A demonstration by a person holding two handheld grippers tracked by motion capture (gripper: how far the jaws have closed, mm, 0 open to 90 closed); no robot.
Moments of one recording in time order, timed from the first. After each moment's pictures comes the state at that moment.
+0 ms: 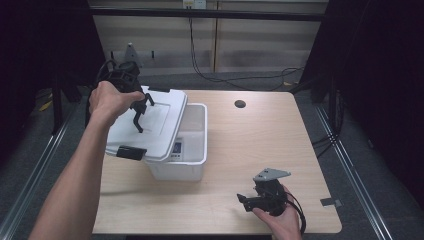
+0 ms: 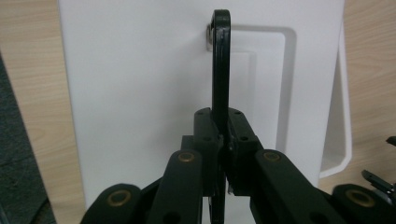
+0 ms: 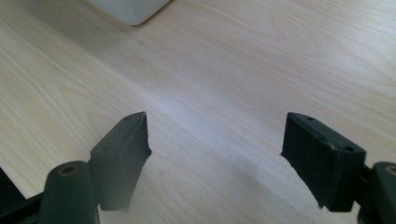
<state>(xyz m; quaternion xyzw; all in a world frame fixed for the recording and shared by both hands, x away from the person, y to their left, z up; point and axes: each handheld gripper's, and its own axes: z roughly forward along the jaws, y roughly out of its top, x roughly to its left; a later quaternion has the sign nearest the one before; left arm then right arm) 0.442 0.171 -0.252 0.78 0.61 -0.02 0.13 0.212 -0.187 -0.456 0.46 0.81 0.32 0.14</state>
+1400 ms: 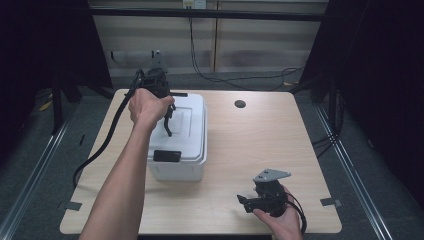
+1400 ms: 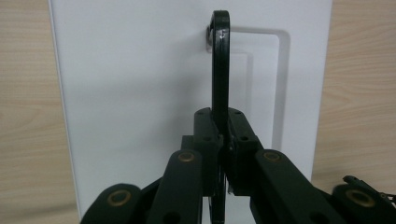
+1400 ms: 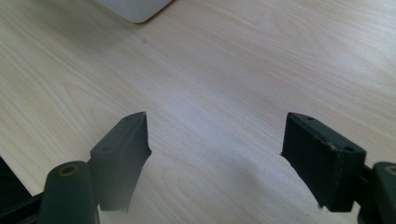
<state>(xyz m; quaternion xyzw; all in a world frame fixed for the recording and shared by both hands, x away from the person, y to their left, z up) 0.440 0.106 -0.274 0.73 0.67 -0.03 0.13 0.210 -0.187 -0.455 0.45 0.82 0.32 0.14</state>
